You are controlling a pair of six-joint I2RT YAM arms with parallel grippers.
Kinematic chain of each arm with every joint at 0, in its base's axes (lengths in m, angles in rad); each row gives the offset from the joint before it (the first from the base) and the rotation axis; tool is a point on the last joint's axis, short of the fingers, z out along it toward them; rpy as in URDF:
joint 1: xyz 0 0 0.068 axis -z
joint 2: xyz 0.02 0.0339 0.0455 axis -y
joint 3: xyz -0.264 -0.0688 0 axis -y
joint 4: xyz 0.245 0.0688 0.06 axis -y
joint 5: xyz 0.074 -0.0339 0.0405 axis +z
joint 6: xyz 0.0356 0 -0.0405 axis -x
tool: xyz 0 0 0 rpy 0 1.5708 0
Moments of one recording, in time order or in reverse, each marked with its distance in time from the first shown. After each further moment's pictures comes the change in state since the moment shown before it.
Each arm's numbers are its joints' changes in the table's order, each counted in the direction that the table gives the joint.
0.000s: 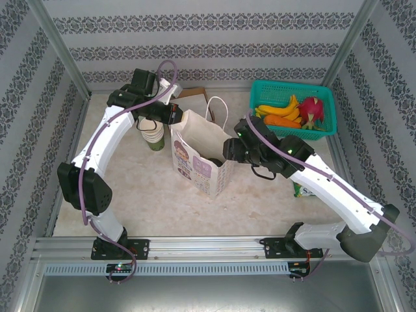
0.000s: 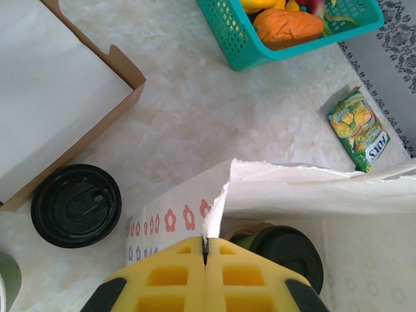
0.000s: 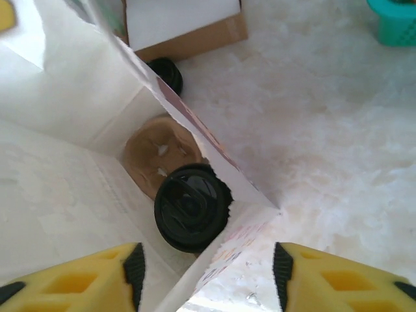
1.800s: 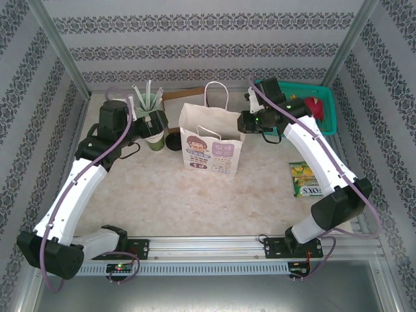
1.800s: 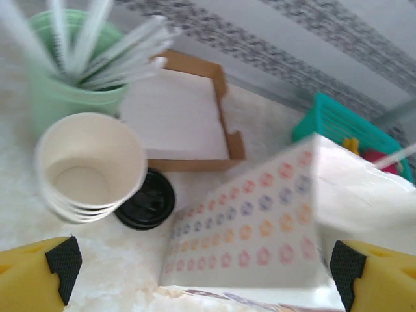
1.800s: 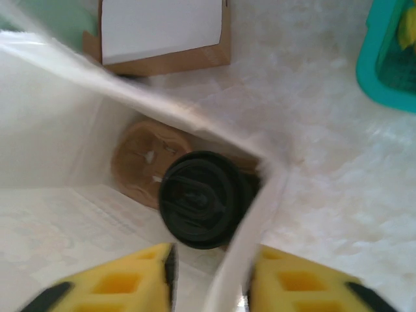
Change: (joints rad) left arm -0.006 0.583 -0.571 0.346 0.514 0.646; right arm 0.413 -0.305 0.246 -0.021 0.376 0.407
